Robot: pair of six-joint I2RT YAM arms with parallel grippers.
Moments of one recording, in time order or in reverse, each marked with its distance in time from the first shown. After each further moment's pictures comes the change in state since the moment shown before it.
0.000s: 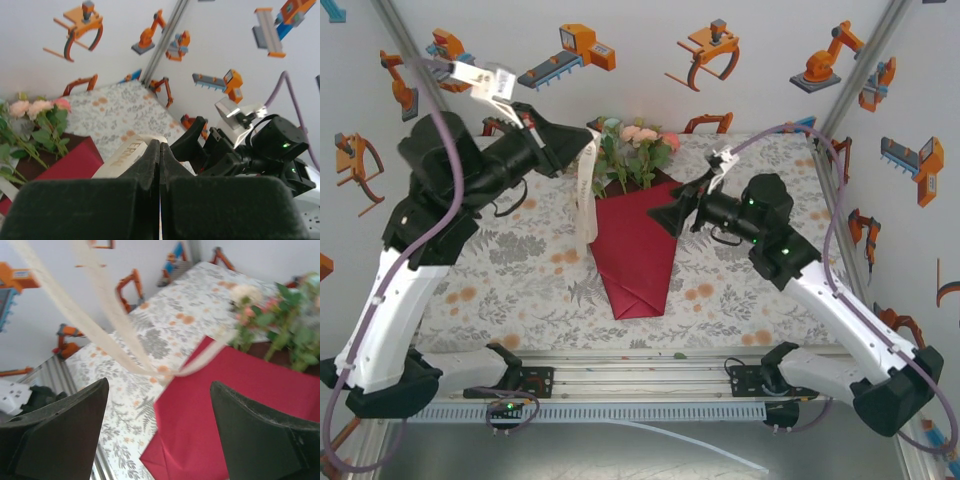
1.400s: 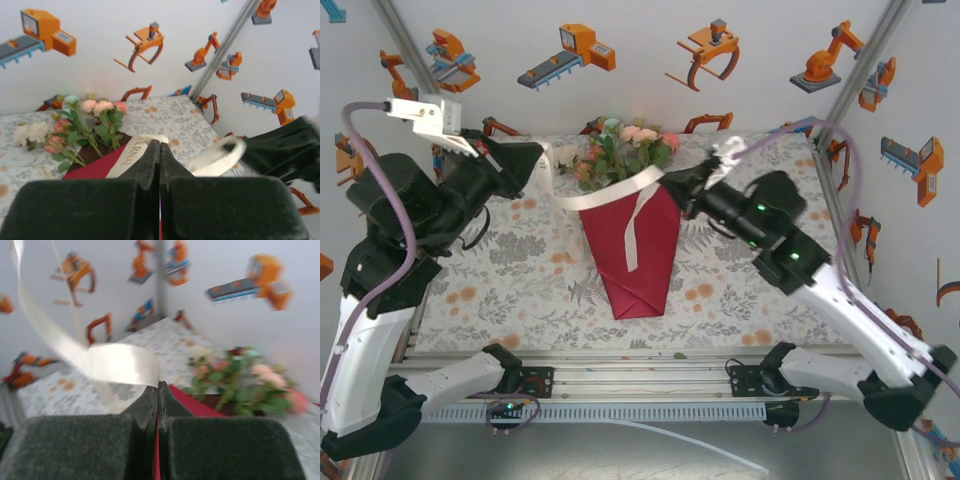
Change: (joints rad) left arm 0.000 -0.196 -0.122 -0.052 -0.232 0.069; right arm 0.144 -0.082 0.156 -0.064 0.359 -0.251
